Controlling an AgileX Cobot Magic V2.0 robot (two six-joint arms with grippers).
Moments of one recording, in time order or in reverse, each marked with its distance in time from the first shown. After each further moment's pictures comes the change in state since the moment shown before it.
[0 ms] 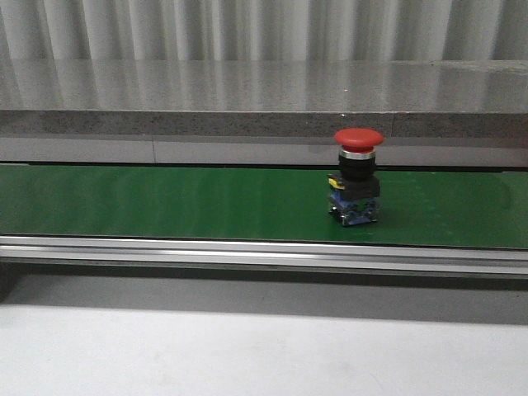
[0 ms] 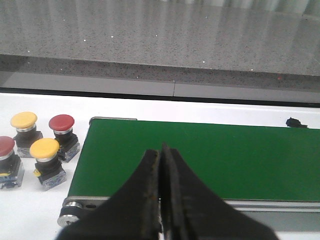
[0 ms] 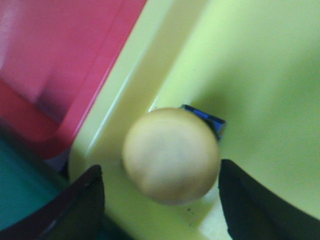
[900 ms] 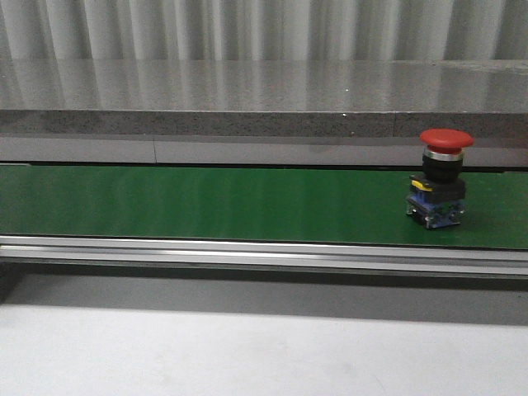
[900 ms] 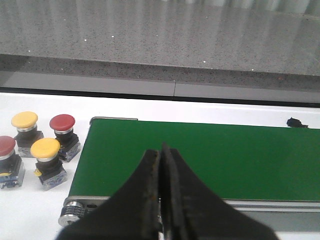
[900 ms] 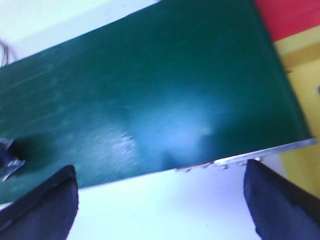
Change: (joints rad) left arm 0.000 0.000 0.000 0.000 0.000 0.000; right arm 0.283 -0.378 -0.135 -0.064 0.547 -0.287
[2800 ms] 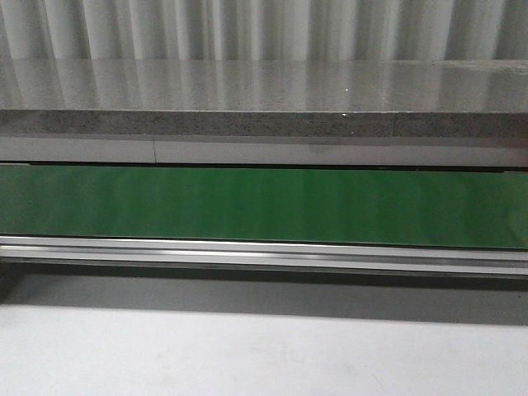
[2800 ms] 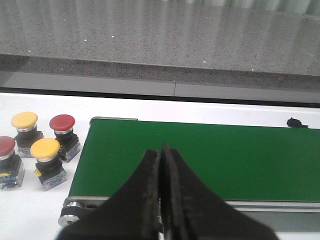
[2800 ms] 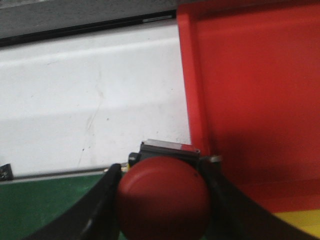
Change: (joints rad) left arm 0.000 0.000 0.000 0.000 0.000 0.000; right arm -0.019 0.544 -0.615 -0.082 0.040 -0.118
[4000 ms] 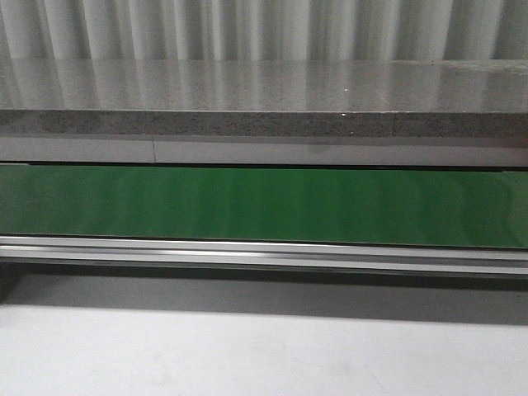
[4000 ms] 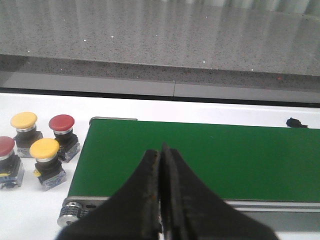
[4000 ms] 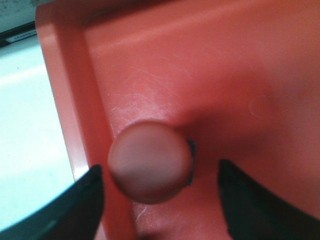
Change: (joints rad) left arm 0.000 0.000 0.000 0.000 0.000 0.000; right arm -0.096 0.359 -0.081 -0.002 -0.230 0.008
